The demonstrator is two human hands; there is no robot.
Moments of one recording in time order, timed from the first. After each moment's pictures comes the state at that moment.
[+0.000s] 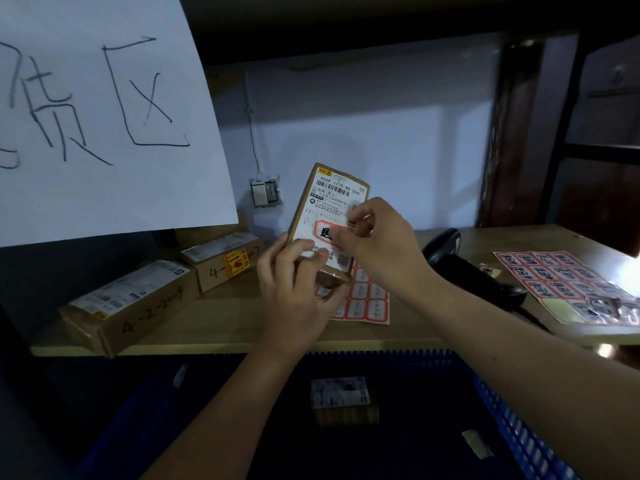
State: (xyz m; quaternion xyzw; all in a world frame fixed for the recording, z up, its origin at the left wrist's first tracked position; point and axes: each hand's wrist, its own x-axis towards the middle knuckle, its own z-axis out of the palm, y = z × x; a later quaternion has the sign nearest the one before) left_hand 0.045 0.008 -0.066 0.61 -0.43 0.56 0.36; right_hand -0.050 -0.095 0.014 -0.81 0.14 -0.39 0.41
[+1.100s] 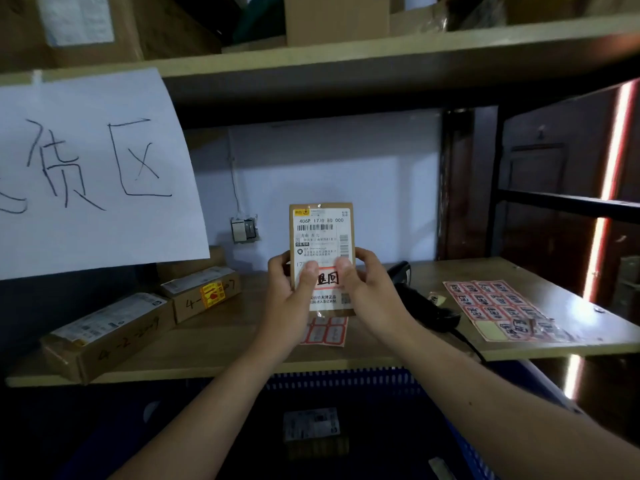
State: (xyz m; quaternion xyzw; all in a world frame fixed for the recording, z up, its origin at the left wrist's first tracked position) left_hand -0.028 -0.005 -0.008 0.65 -0.36 0.02 0.67; right_hand -0.105 -0.110 -0.003 -0.74 0.10 -0.35 0.56
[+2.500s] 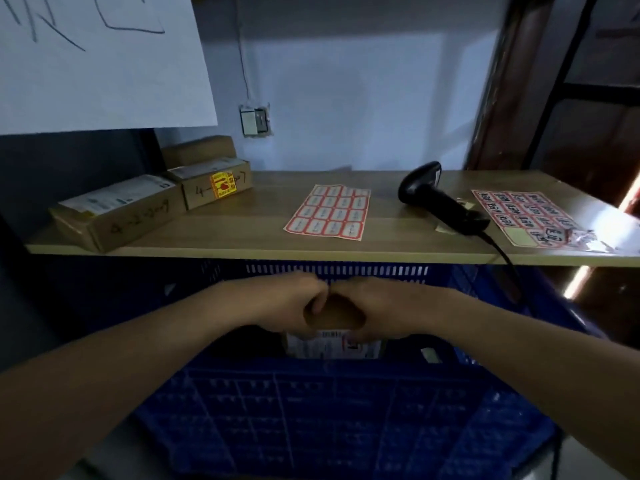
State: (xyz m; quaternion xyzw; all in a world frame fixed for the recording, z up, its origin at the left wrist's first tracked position) left_hand -0.012 0.050 -0.087 0.81 -0.56 -0.15 -0.01; right_hand -0.129 -0.102 -0.097 -0.99 -0.05 0.08 0.11
